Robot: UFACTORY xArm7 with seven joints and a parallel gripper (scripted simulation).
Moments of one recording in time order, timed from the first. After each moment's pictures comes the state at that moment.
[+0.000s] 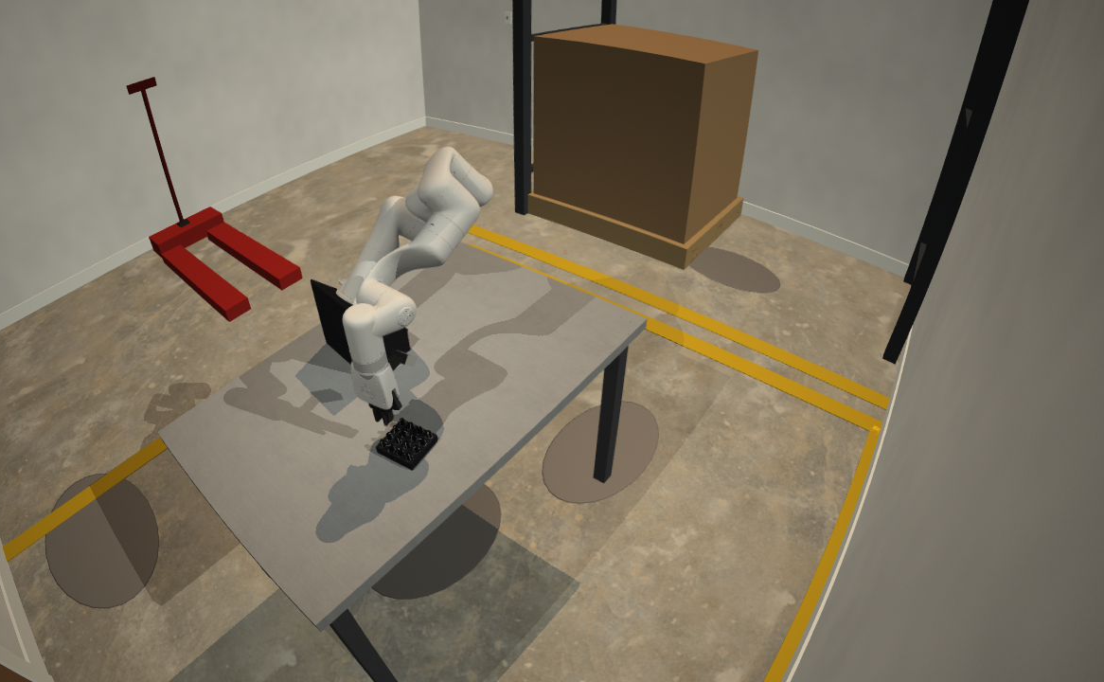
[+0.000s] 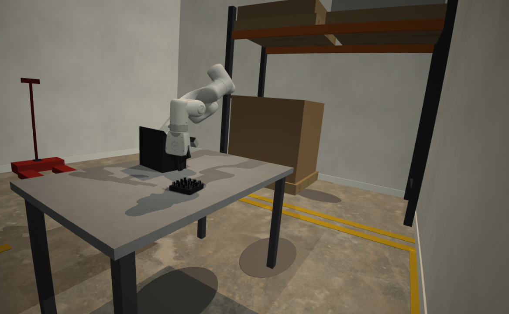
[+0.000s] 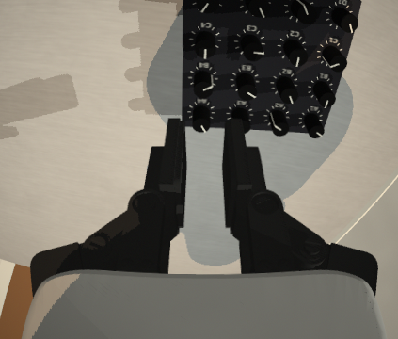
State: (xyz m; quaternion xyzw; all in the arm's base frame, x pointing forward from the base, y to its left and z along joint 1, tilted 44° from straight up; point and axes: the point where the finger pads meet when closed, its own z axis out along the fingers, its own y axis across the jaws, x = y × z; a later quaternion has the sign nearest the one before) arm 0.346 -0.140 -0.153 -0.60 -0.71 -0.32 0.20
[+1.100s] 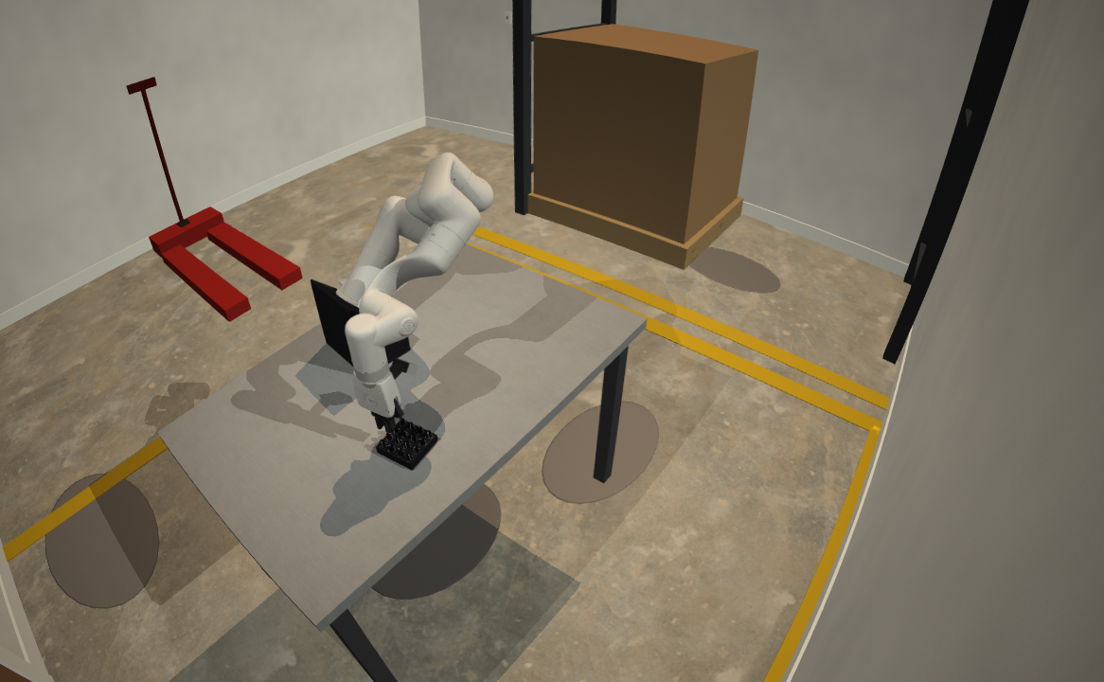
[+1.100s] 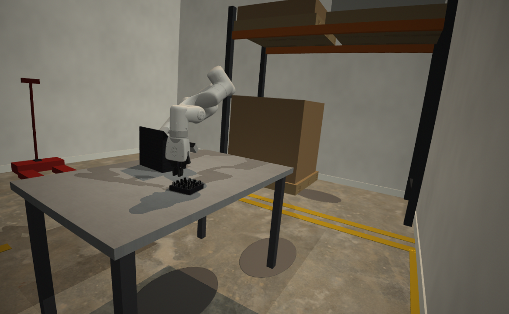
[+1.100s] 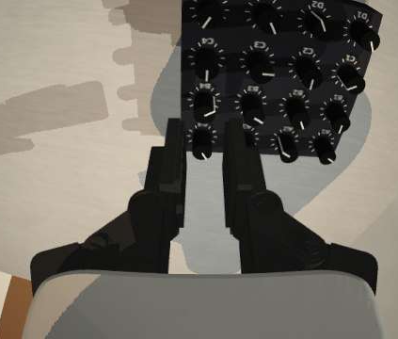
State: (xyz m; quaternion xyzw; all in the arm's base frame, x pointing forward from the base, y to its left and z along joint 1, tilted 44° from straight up) arm 0.348 -0.123 -0.171 -0.60 -0.71 -0.32 0.20
